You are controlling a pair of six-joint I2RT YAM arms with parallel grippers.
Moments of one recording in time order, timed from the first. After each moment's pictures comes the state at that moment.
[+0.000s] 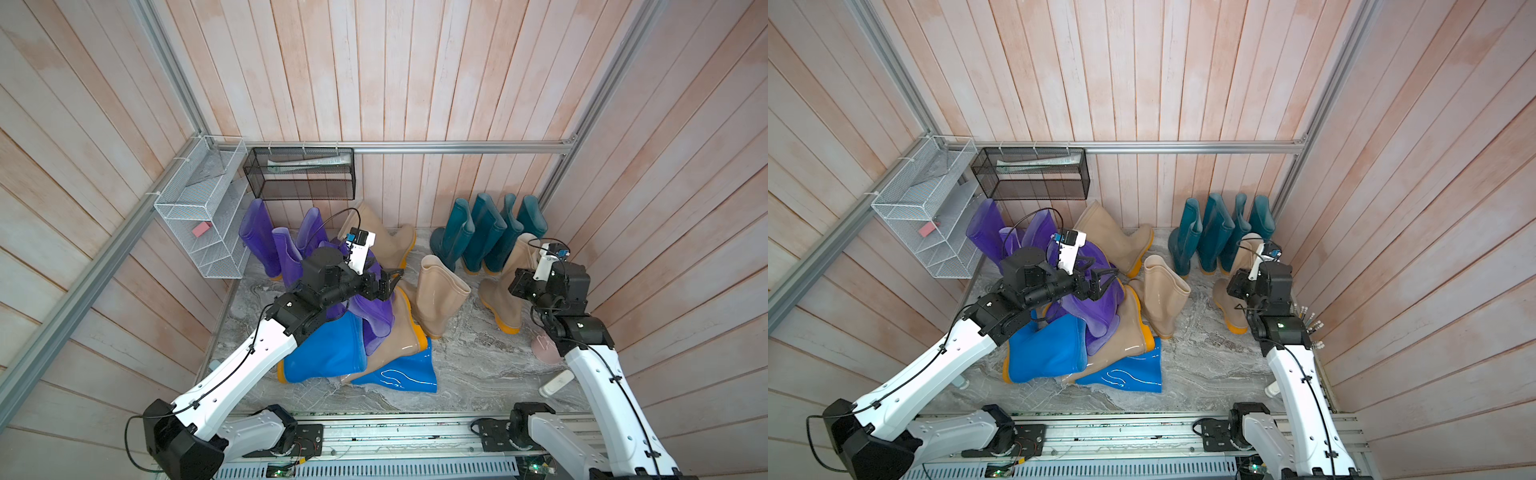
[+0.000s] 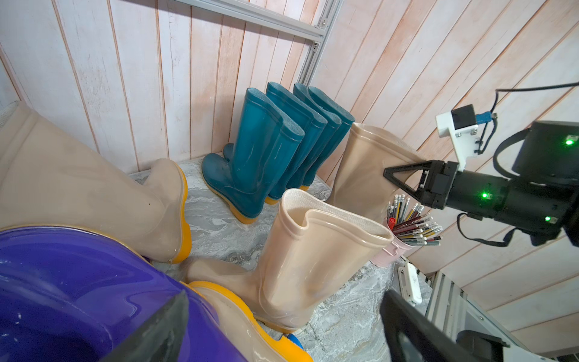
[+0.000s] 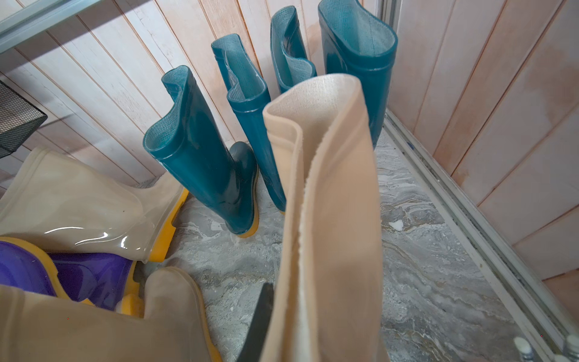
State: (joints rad) left arm -0.62 1.19 1.15 -0.22 0.26 -0.25; right arm 0.03 0.91 0.90 -0.42 0.00 0.35
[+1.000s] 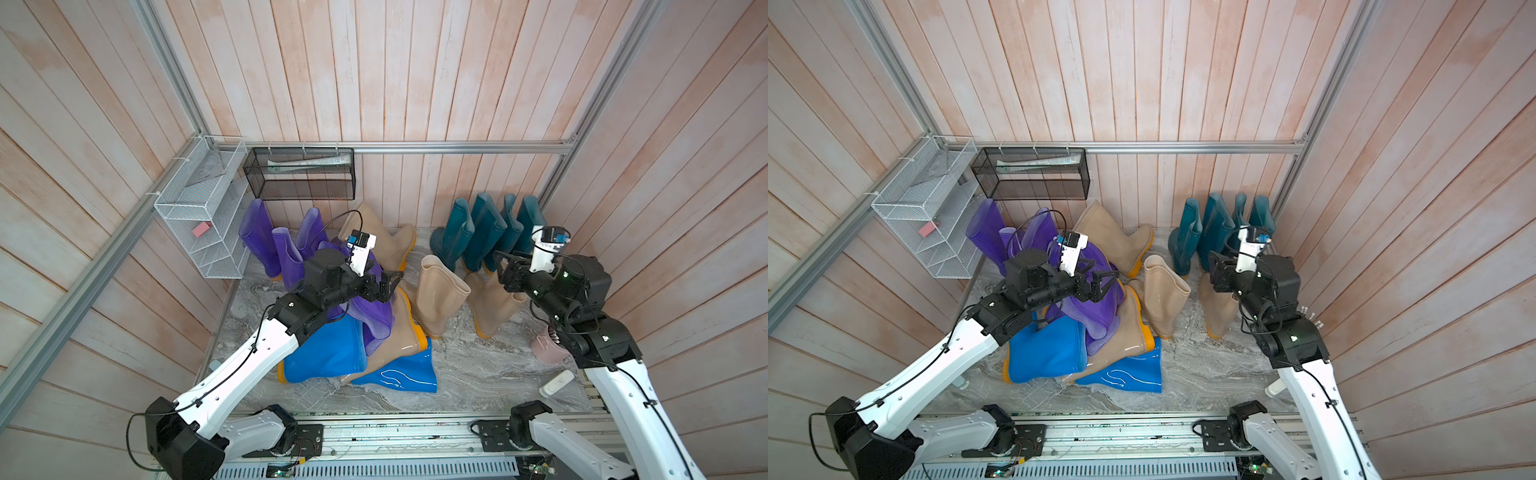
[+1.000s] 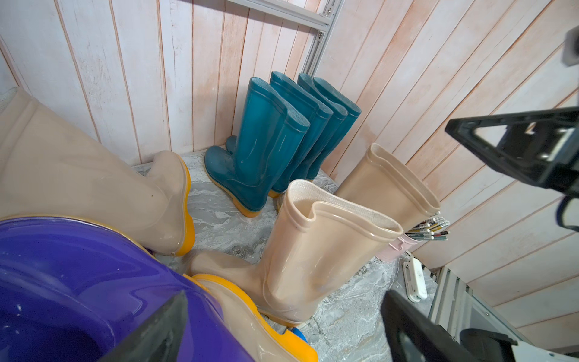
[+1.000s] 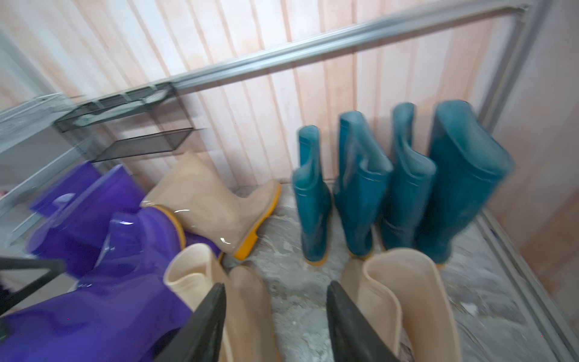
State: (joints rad) left arm -0.61 1.20 1.15 -0.23 0.25 -0.25; right arm 0.40 0.92 1.21 -0.52 -0.01 0.25
